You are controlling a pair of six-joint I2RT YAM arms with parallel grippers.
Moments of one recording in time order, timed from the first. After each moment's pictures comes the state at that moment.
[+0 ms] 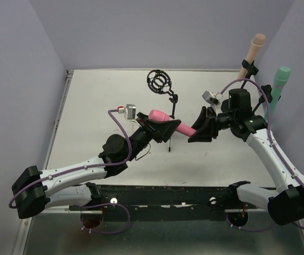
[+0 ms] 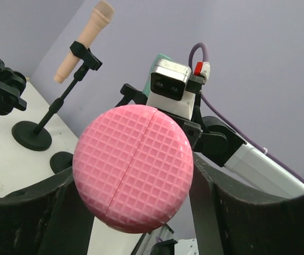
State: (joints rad) left arm -1.06 1.08 0.64 0.85 -0.20 -0.75; right arm 0.25 1.14 1.03 -0.52 -1.45 -0.22
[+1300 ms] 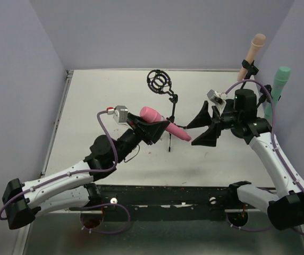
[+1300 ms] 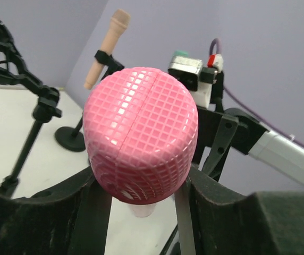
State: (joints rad) left arm -1.04 0.95 0.62 0.73 -0.19 -0.61; right arm 0.22 1.11 1.01 -0.44 -1.44 -0.15
